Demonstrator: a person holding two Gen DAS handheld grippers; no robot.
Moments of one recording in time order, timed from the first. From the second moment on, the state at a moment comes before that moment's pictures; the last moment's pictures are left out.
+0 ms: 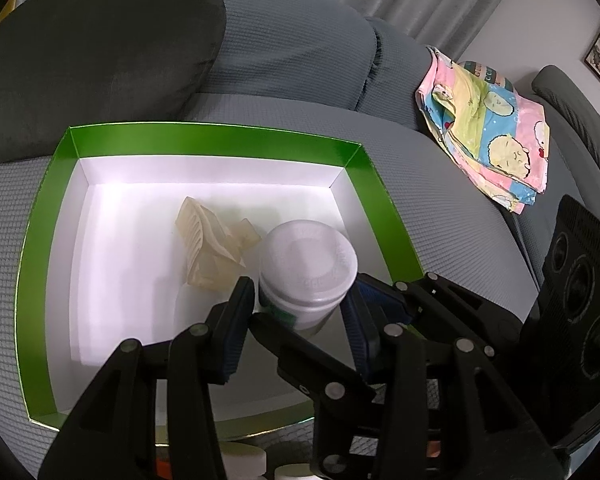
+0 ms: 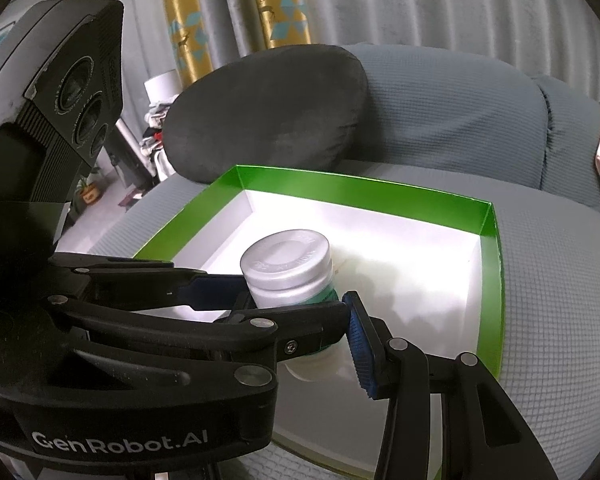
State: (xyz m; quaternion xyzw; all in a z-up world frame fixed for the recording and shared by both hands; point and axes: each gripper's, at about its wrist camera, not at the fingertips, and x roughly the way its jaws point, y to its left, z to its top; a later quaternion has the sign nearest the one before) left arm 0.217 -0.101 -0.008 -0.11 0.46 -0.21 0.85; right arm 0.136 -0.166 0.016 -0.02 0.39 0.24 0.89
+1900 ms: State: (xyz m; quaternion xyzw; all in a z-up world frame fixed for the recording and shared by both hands) left arm 0.064 -0.025 0.028 -0.10 0.43 -0.09 0.89; right arm 0.022 -0.199 0.042 0.03 0.40 0.24 0.88
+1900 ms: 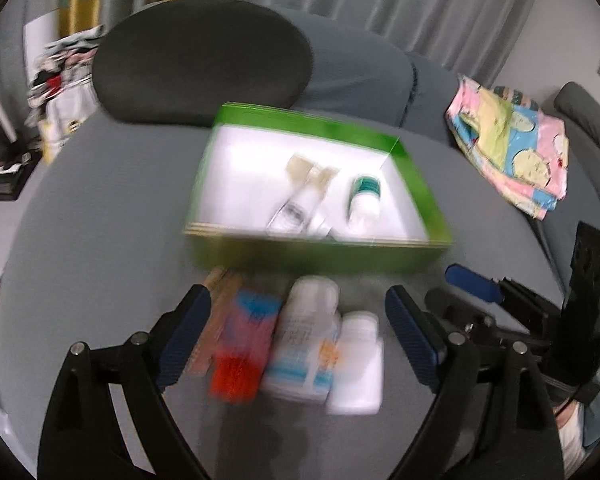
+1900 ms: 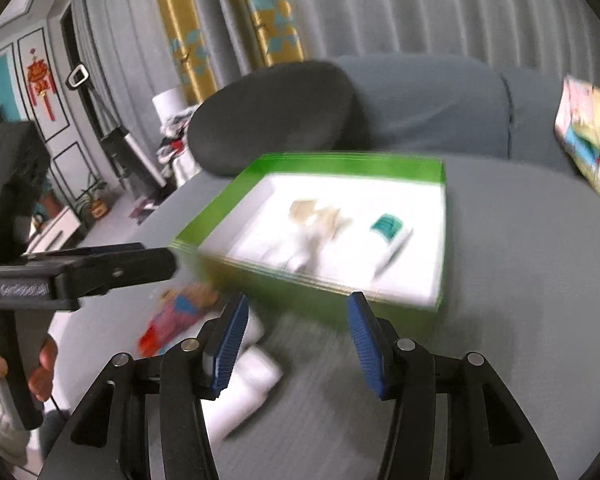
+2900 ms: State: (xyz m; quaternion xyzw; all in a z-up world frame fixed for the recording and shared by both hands) left arm -0.039 -0.035 0.014 -0.12 0.45 -0.09 0.88; right arm -0.032 -0.193 0.049 0.05 0.41 0.23 0.88
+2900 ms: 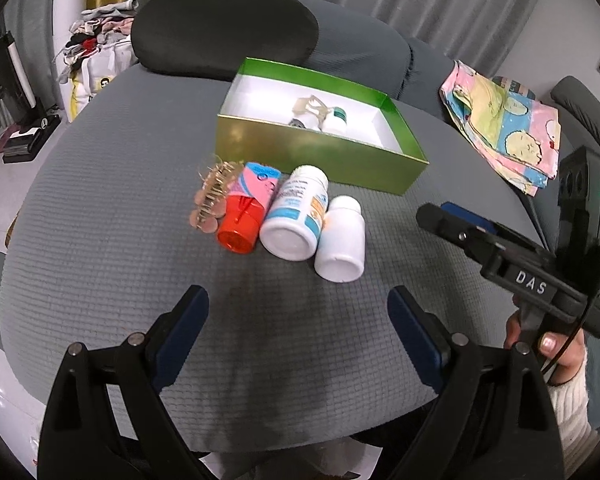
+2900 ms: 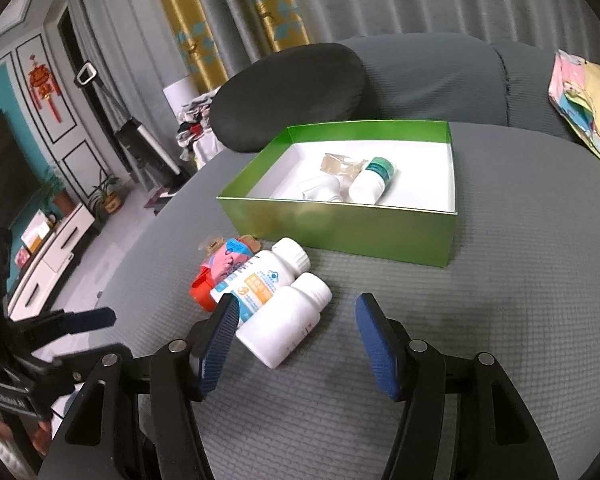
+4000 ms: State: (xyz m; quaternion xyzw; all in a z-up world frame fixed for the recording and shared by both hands) left arm -0.018 -0.059 -0.040 -0.17 0.48 -0.15 0.85; right arm -0.021 -0.200 0.020 0.07 0.46 0.26 0.85
